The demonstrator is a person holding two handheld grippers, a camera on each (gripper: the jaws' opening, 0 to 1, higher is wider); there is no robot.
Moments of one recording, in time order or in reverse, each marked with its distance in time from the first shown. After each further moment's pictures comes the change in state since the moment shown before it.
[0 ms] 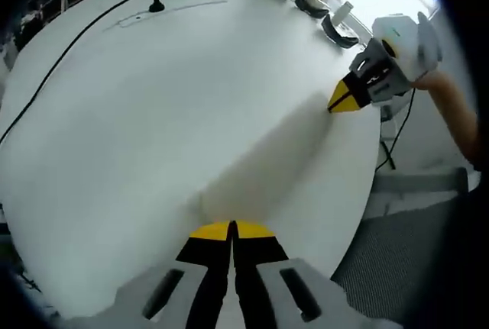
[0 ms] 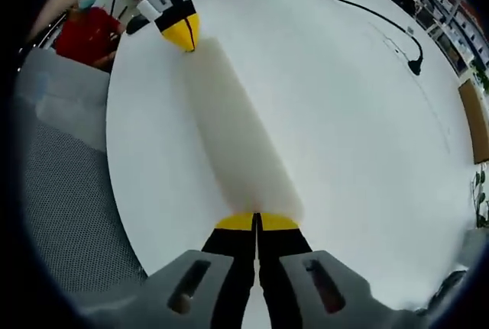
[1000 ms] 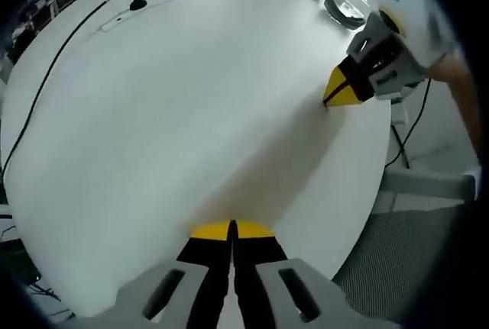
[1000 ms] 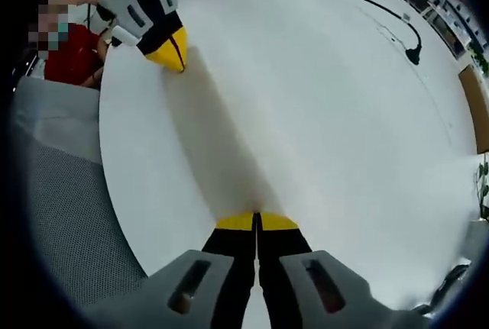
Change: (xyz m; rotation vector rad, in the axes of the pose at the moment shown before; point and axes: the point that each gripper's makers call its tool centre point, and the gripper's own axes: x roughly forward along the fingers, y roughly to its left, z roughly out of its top) left arm 0.011 -0.009 0.021 0.083 0.097 0.061; right arm 0.005 -0.011 0.014 0.031 0.046 -0.003
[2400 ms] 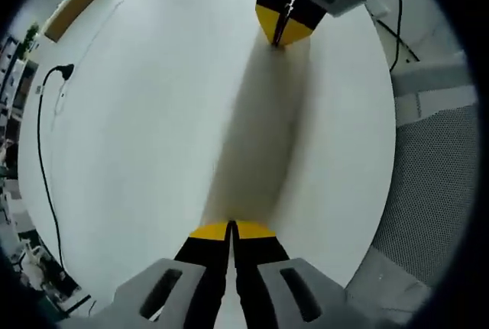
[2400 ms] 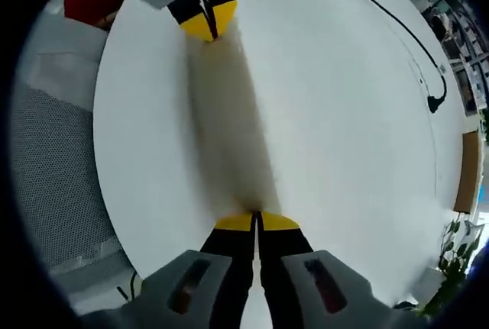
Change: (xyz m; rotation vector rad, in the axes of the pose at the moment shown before) left arm 0.006 0.000 -0.001 0.500 0.169 0.142; right arm 0.003 0.003 0.003 -0.208 0.126 -0.070
